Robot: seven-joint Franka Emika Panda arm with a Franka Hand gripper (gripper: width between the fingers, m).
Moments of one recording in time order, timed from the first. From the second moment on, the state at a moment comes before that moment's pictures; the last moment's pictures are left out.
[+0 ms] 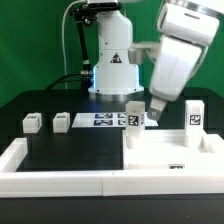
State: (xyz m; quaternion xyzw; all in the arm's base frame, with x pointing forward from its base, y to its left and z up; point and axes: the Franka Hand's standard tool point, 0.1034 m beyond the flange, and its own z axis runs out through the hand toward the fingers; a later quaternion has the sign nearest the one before) arm 0.579 0.031 0.106 0.79 0.60 -0.10 0.11
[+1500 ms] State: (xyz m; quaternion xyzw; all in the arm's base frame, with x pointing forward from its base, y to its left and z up) arm 0.515 -0.025 0.127 0.94 0.29 -0.15 0.09
